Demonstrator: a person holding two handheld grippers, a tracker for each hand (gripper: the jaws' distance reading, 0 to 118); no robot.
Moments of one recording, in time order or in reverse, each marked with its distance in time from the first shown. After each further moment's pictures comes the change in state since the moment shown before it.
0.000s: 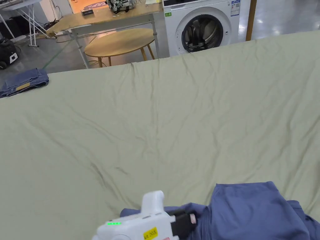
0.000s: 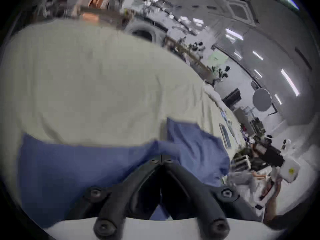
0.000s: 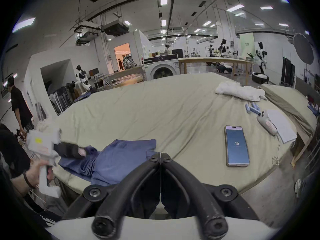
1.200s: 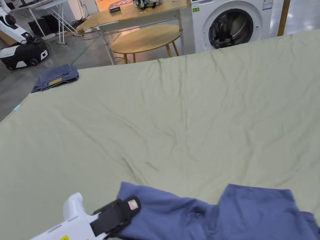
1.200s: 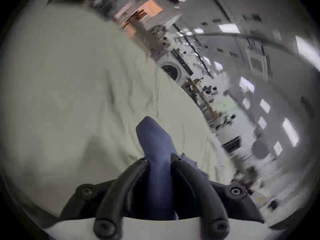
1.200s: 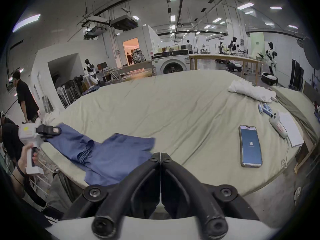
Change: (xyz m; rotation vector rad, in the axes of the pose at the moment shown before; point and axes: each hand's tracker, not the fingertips) left arm -0.068 0.010 0.206 0.424 0.119 0.139; right arm -0.020 -0.001 -0.014 -0.048 0.068 0.049
